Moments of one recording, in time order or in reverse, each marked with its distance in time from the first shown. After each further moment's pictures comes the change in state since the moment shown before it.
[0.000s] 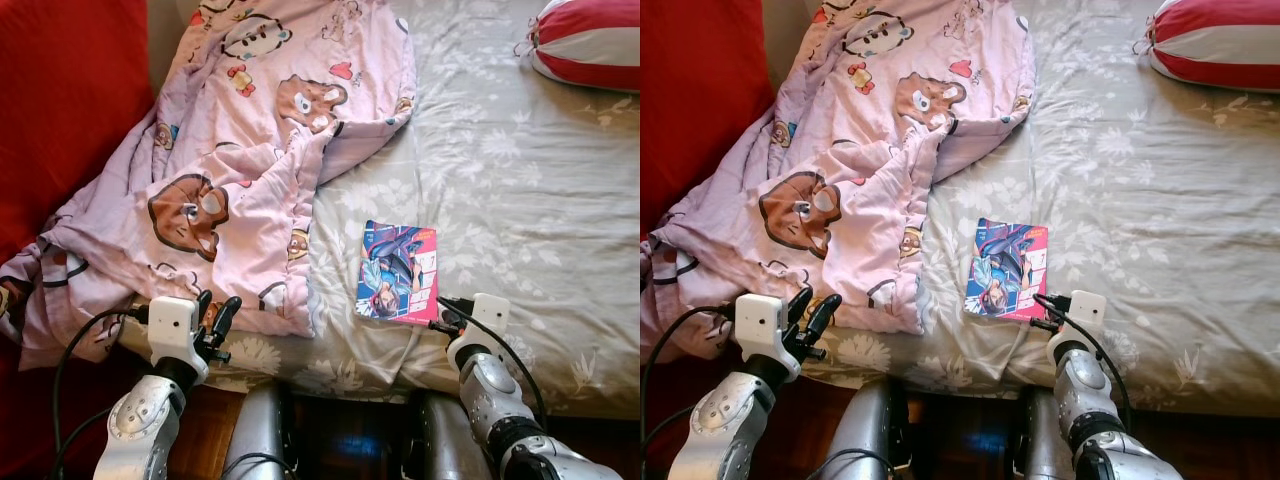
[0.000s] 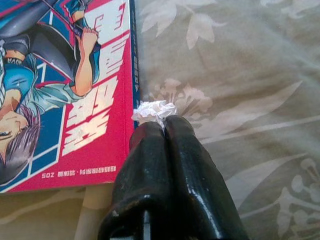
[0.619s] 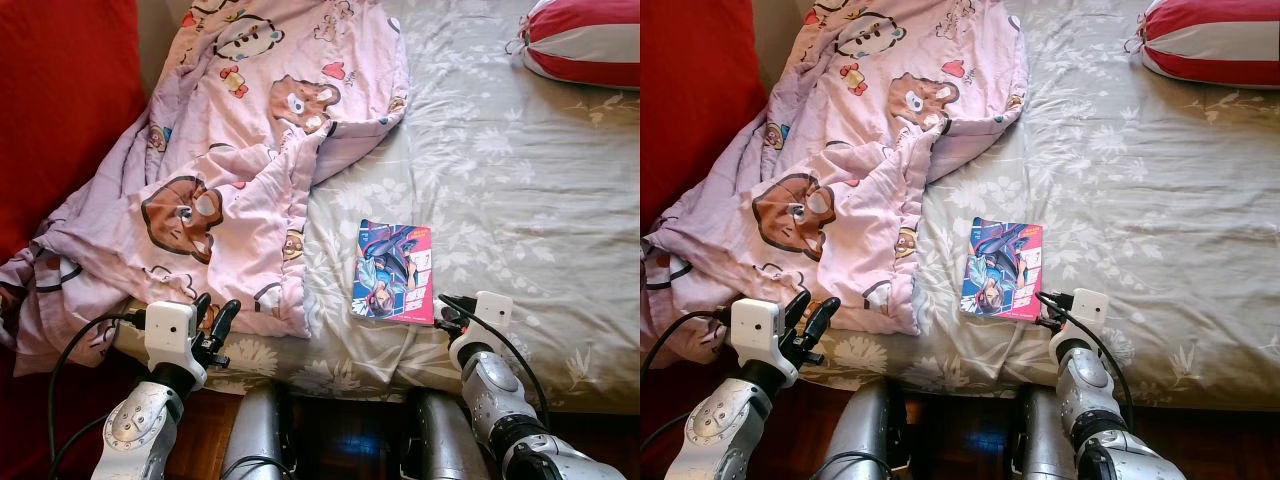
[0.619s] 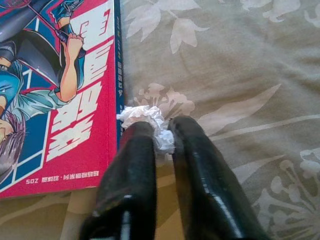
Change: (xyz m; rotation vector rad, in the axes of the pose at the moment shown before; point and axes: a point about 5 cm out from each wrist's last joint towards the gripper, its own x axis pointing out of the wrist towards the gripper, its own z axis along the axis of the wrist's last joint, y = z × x) left arm -0.010 -0.003 0.005 0.002 -0.011 -0.006; right arm 0.001 -0.003 0.003 -0.002 0.003 -0.003
